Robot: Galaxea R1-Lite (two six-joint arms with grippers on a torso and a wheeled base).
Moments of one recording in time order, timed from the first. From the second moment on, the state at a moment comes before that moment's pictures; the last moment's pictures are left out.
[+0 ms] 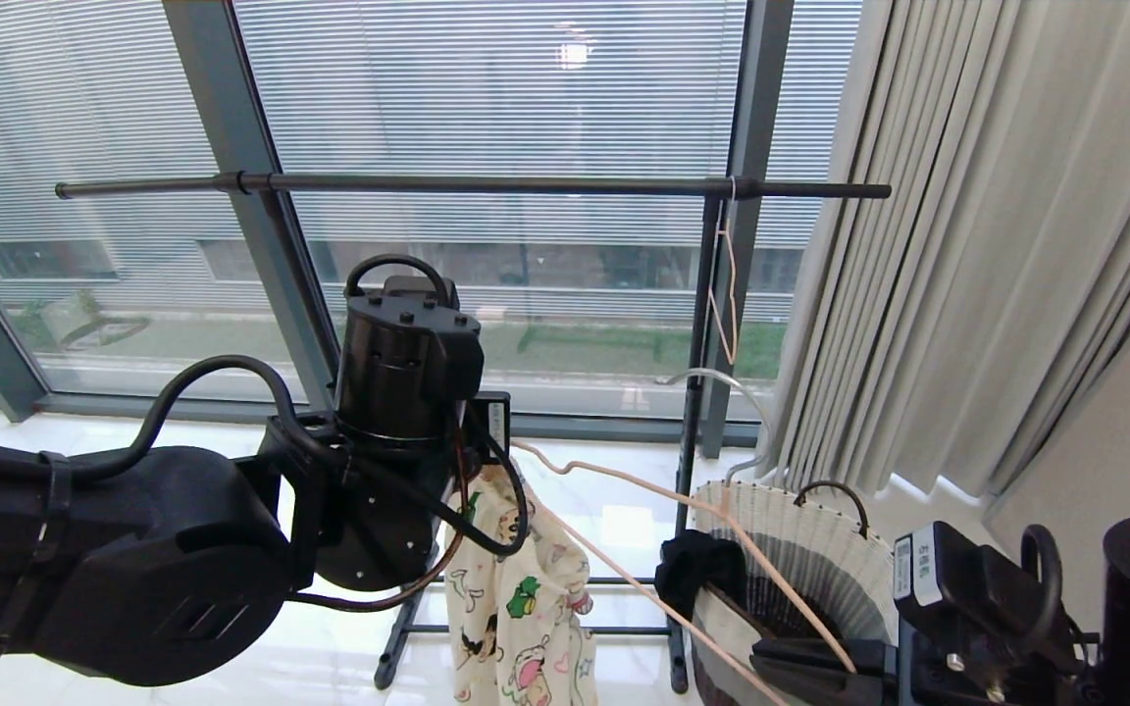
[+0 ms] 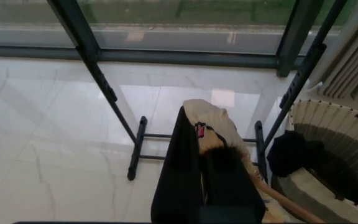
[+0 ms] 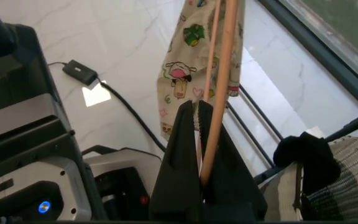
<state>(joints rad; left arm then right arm) -0.70 1.72 -0.92 -0.40 0.73 -0.15 0.92 1.42 -0.34 -0.71 0.22 -0.06</state>
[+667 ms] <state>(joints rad) -0.71 1.72 -0.96 -0.40 0.74 -0.16 0.92 1.65 -0.54 -0.82 0.18 0.03</state>
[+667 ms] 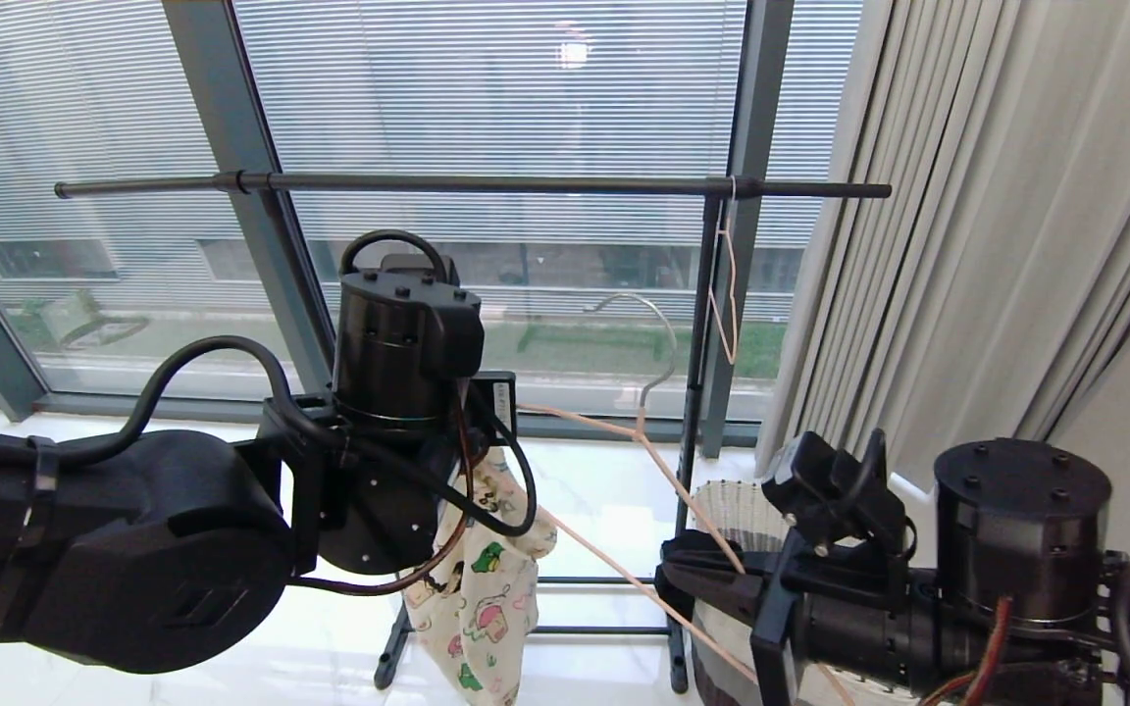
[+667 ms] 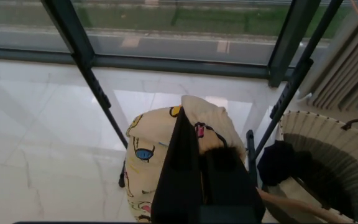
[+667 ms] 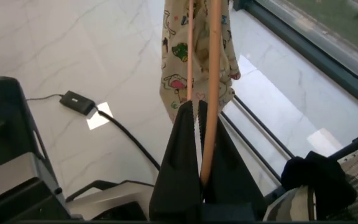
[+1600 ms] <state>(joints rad) -0.83 1.68 -1.05 -0.35 0.74 -0.29 1.00 1.80 -0.63 -0.89 -0.02 0.17</state>
